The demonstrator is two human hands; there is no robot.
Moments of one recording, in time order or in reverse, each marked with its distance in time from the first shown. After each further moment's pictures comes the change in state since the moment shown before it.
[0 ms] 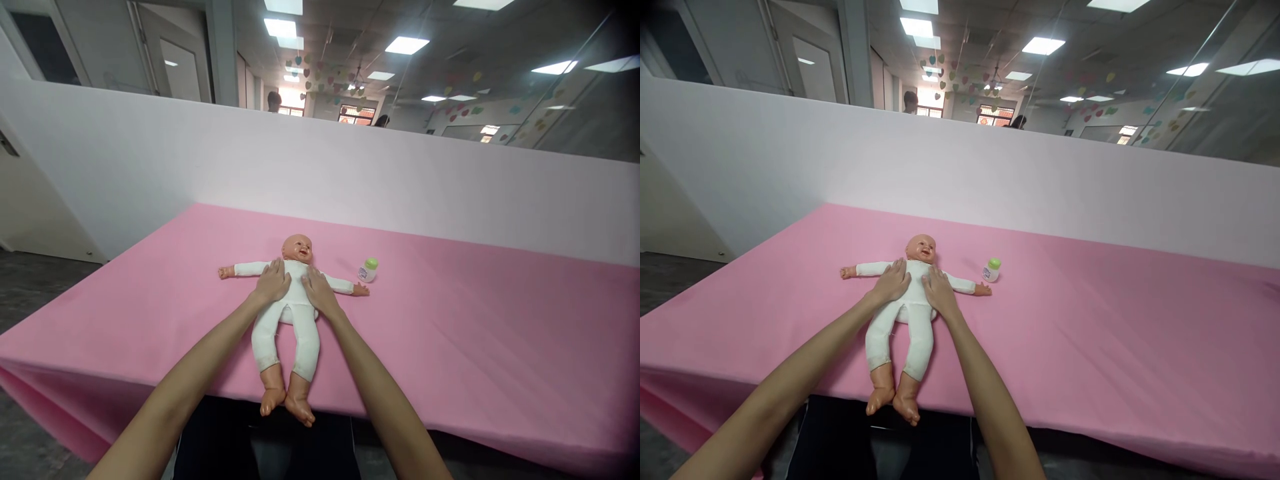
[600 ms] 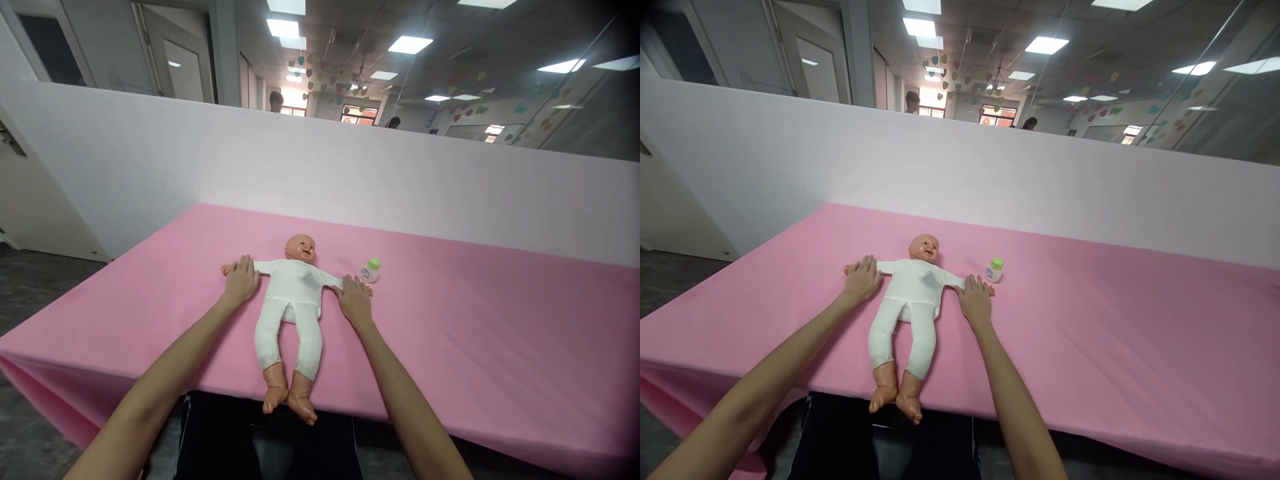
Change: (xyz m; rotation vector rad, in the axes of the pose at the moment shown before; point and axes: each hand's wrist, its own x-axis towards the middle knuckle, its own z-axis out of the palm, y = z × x) left_hand -0.023 -0.095 -0.010 0.407 0.200 -0.050; right_hand -0.041 0.079 -0.028 -0.523 0.191 0.086
